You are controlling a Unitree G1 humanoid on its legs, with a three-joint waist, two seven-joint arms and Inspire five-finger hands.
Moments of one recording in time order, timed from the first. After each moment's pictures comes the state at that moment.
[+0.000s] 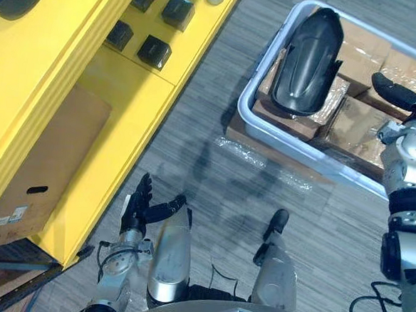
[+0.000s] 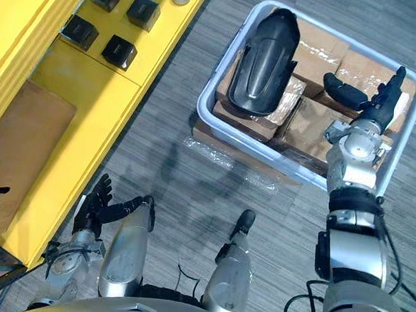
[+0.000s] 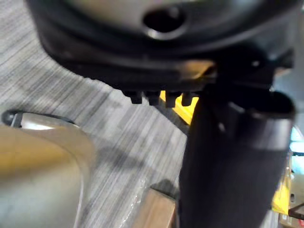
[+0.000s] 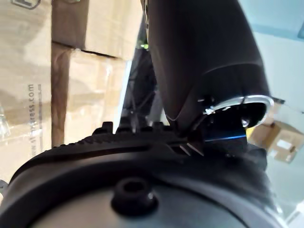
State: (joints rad) left arm 0.18 0.17 -0.11 0.41 -0.31 -0.24 0.08; right arm -0.79 -0.72 -0.07 0.85 0.46 -0.07 -0.37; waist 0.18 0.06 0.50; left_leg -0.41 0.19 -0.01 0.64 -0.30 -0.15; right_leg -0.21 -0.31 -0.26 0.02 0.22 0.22
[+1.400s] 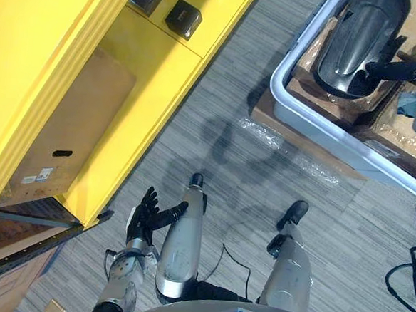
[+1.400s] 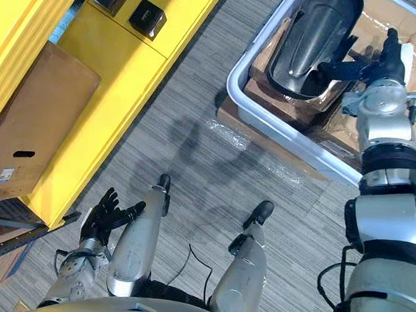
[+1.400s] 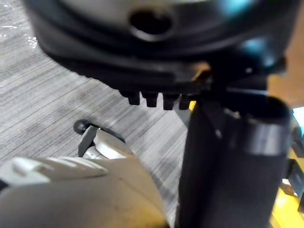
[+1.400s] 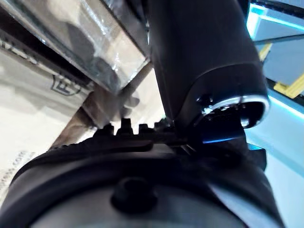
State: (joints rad) left arm 0.12 0.16 -0.18 0.64 -0.50 -0.31 0.05; right arm -1.10 -0.92 0.35 0.99 0.36 0.15 -0.18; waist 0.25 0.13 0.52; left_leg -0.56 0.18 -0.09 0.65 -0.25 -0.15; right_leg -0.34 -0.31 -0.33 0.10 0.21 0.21
